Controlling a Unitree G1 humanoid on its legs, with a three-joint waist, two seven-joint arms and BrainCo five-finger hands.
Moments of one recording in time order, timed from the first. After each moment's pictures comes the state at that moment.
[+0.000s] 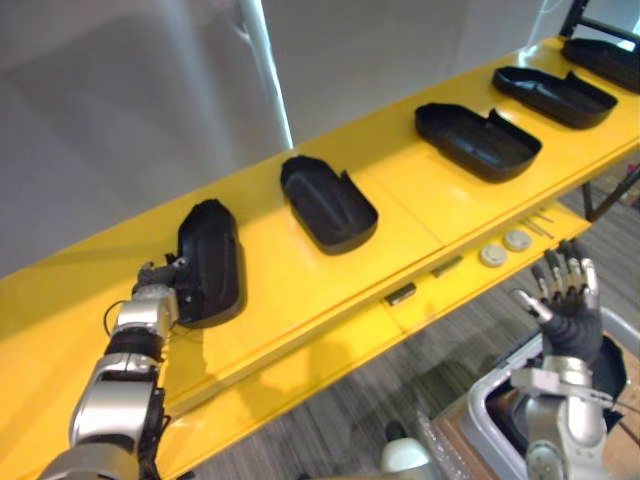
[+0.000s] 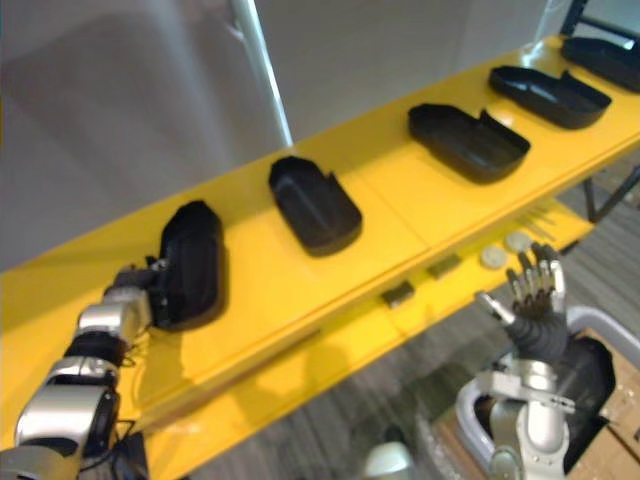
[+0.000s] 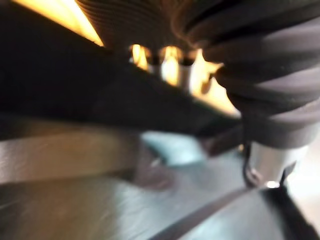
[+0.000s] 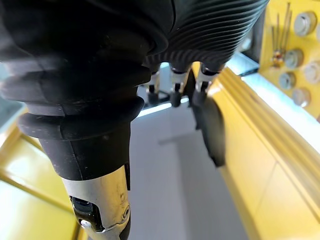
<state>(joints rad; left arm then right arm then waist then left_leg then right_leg) -0.64 0.50 0.04 0.89 -0.29 0.36 0.47 0.31 -0.20 -0.23 -0.33 0.48 -0.27 -0.02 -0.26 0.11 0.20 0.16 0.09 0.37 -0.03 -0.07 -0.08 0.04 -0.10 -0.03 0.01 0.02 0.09</state>
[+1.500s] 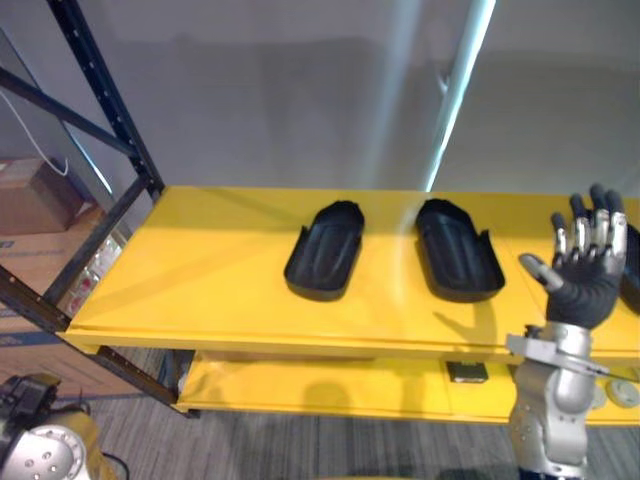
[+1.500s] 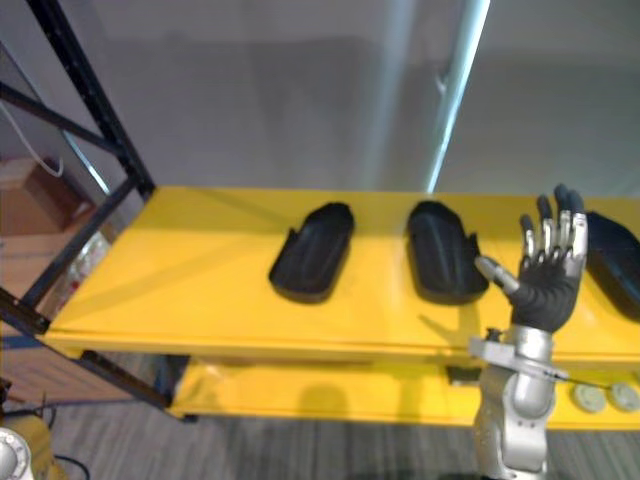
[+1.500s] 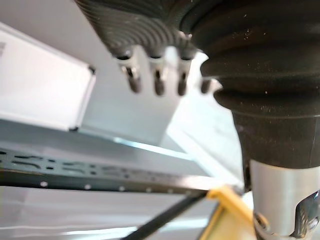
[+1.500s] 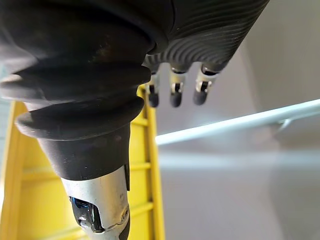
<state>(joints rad) 0.28 0.06 0.60 -0.53 -0.15 -0.37 0.75 0.14 -0.17 -0.21 -0.31 0.42 -0.43 -0.06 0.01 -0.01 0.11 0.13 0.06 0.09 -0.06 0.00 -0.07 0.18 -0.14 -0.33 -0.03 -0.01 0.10</state>
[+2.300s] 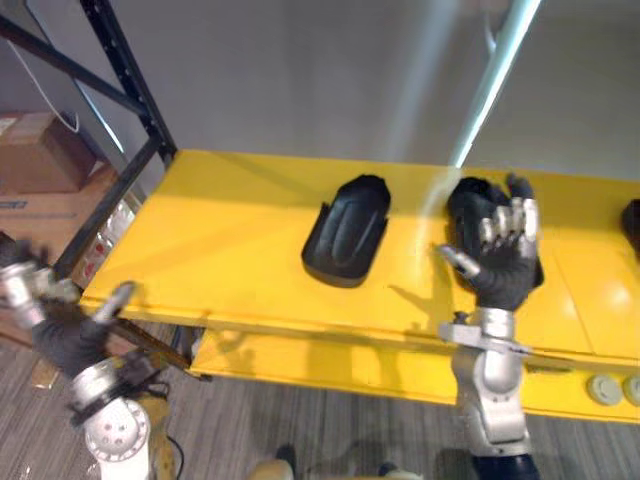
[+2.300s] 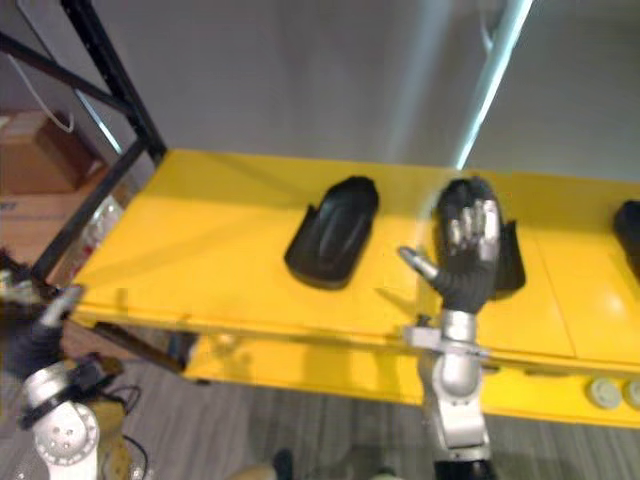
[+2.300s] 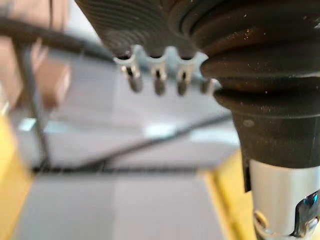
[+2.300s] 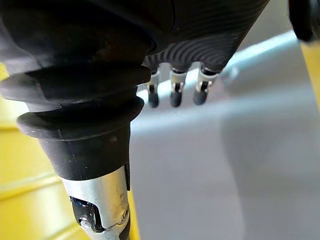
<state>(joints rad) 0.26 0.12 0.25 -0.42 -0.24 -0.29 0.23 0.03 -0.13 -0.02 -0.32 0.12 -0.43 -0.28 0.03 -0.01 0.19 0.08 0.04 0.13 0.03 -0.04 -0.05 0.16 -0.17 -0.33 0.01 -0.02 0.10</state>
